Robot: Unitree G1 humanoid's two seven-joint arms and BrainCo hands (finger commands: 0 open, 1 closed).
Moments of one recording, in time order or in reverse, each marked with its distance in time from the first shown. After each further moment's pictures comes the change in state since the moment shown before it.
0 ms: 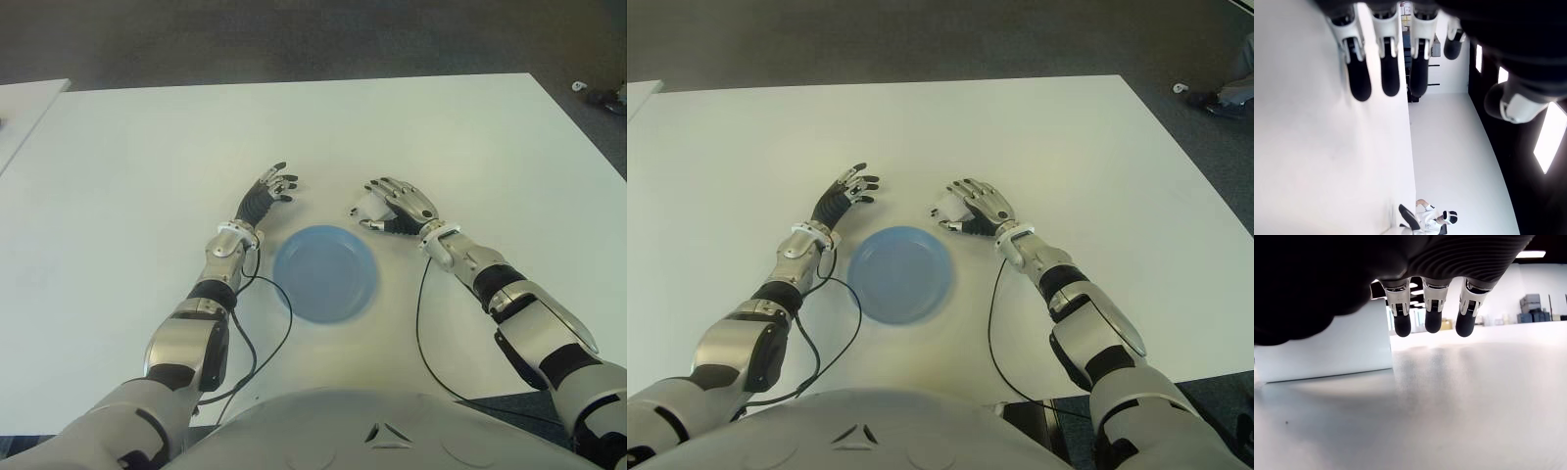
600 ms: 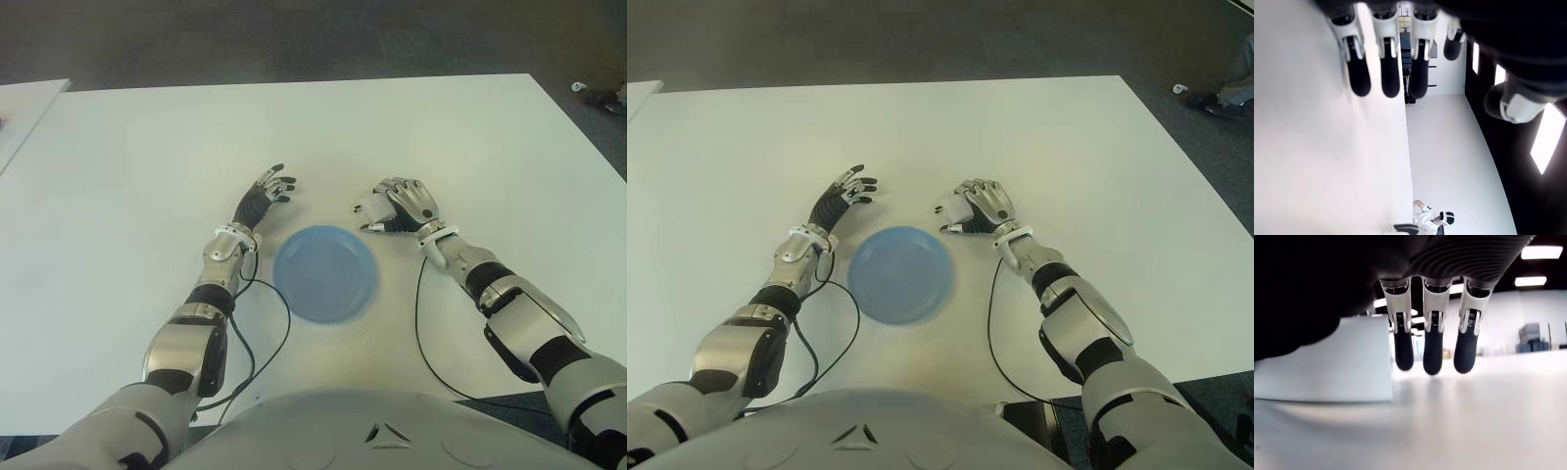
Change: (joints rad) left arm 0.027 0.002 0.008 -0.028 -0.010 -0.018 -0.011; right arm -0.044 0.045 0.077 0.122 -0.052 0.071 -0.330
